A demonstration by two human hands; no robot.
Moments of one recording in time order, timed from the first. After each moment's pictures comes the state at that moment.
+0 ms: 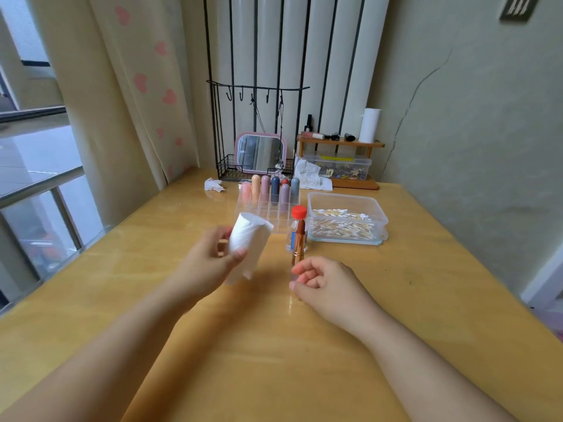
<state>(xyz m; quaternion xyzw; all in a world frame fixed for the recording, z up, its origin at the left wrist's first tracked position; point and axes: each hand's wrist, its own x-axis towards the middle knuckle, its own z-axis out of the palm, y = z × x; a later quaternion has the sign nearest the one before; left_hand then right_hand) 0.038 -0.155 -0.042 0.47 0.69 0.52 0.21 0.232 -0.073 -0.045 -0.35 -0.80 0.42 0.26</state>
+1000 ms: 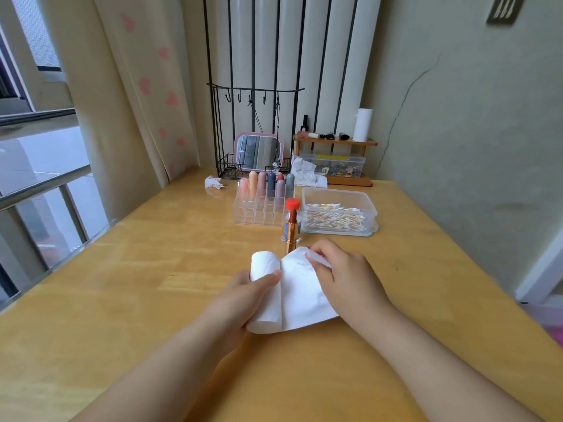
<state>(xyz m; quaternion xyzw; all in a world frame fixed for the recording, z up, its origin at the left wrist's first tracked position) 0.131 -0.183 -0.057 0.24 0.63 0.58 0.45 0.268 -0.086 -0.040 -0.32 -0.88 0.11 0.33</state>
